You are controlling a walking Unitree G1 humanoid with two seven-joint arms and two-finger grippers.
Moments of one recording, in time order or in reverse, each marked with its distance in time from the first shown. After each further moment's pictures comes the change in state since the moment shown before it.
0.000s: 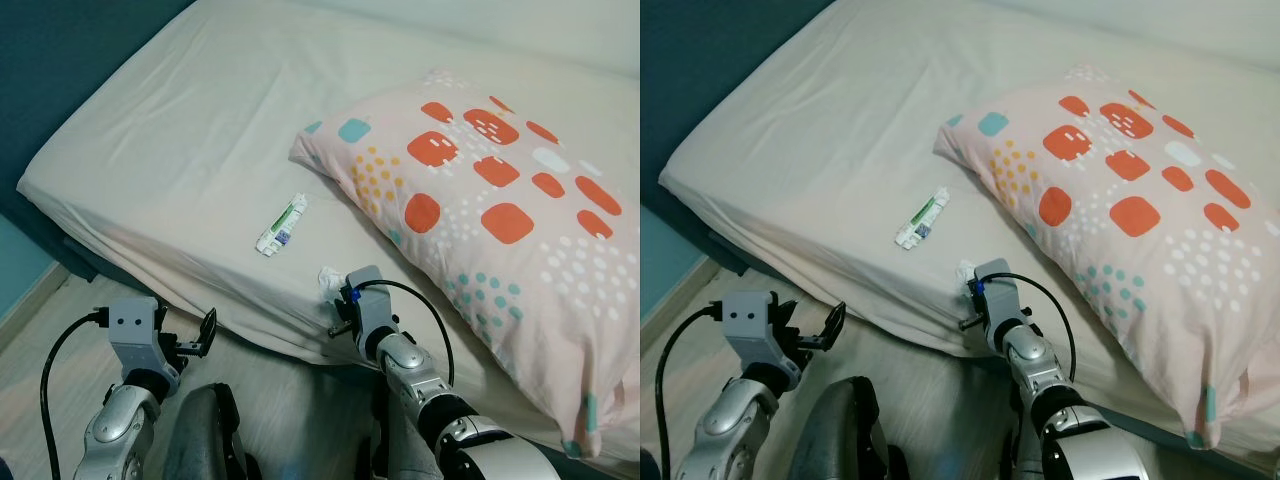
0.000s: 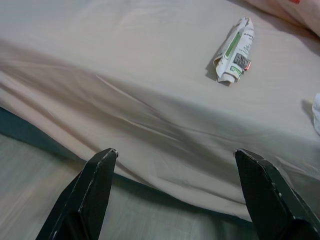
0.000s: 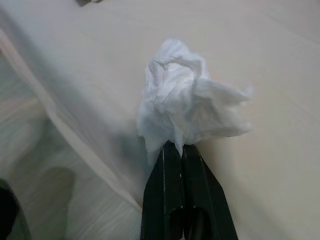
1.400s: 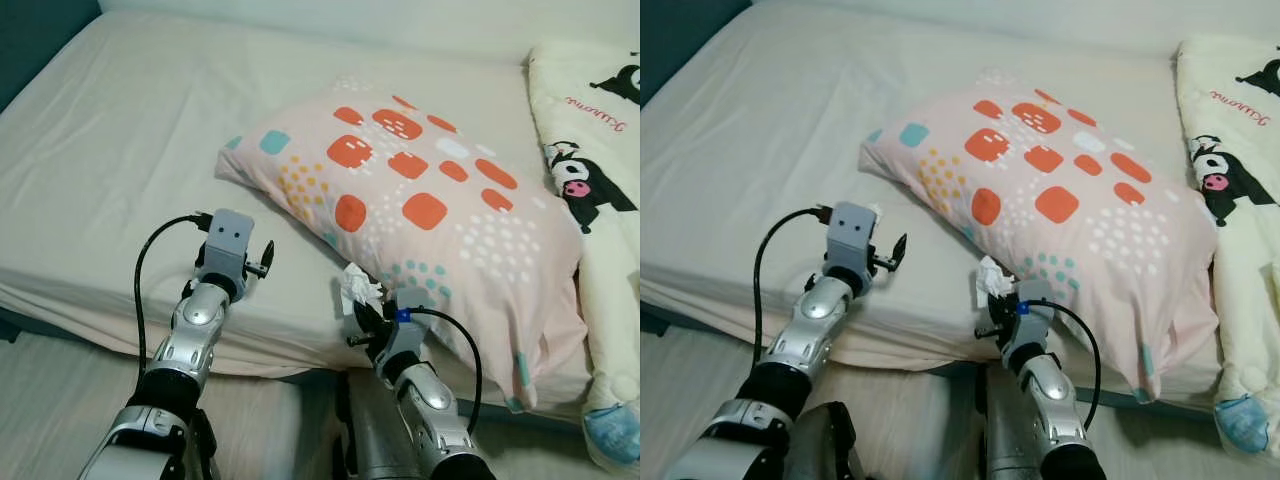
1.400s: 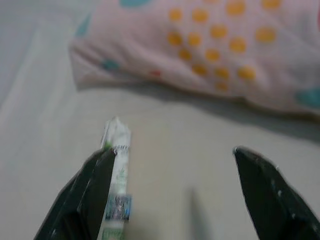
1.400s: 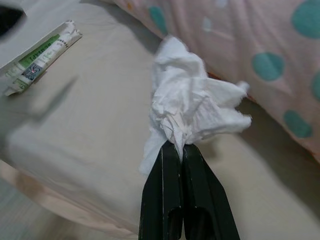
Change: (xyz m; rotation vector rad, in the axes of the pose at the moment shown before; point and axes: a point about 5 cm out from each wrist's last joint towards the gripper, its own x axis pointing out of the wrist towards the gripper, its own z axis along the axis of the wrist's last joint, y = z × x) left arm 0.117 -0.062 0.036 0.364 -0.057 -0.079; right arm -0.040 -0.002 -0.012 0.215 -0.205 -0.034
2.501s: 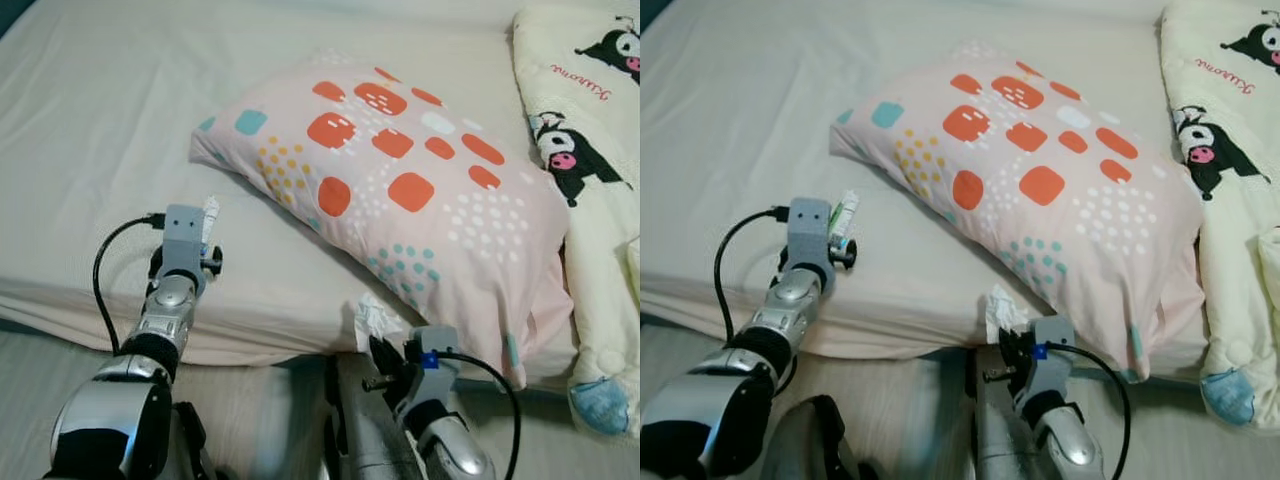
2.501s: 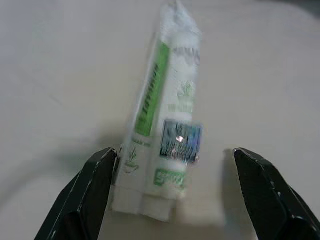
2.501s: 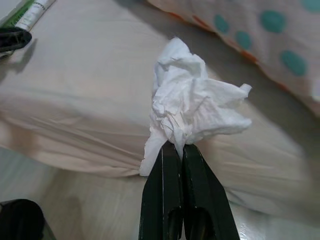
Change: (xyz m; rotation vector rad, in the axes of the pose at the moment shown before) left arm 0.003 0.057 -0.029 -0.169 0.247 0.286; right arm -0.070 0.016 0.011 0.011 0.050 -0.048
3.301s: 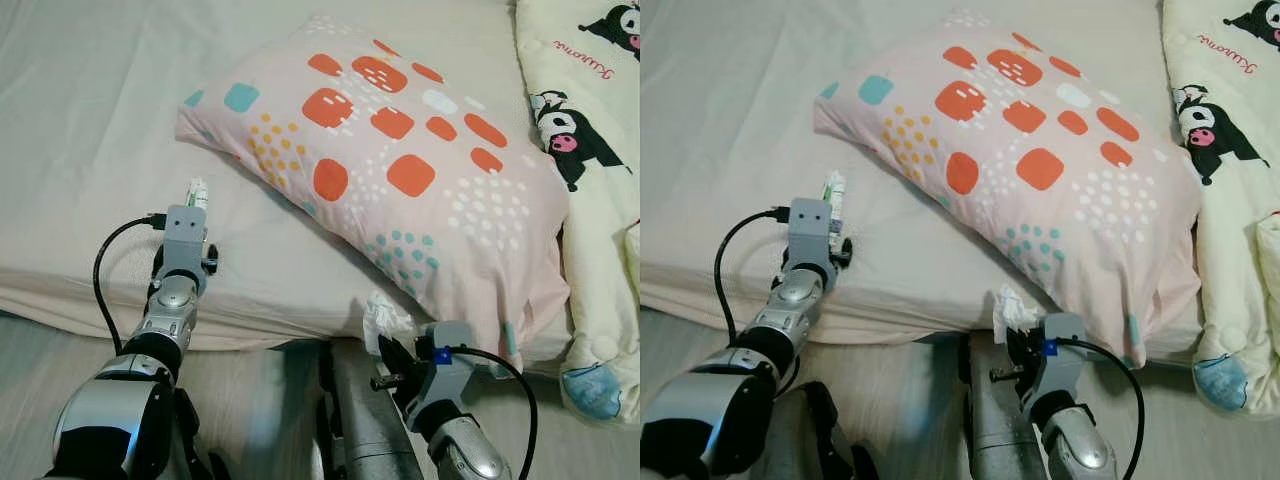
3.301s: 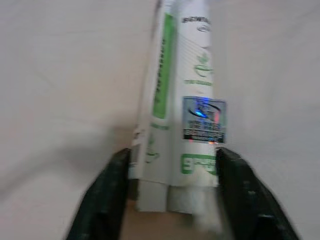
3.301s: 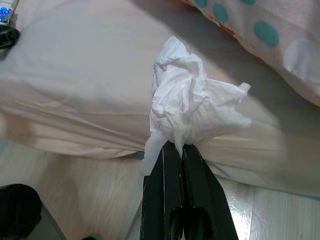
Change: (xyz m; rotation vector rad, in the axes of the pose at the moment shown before) left arm 0.000 0.002 0.003 0.024 -0.027 0.105; right arm -0.010 0.000 0.011 0.017 0.038 -0.024
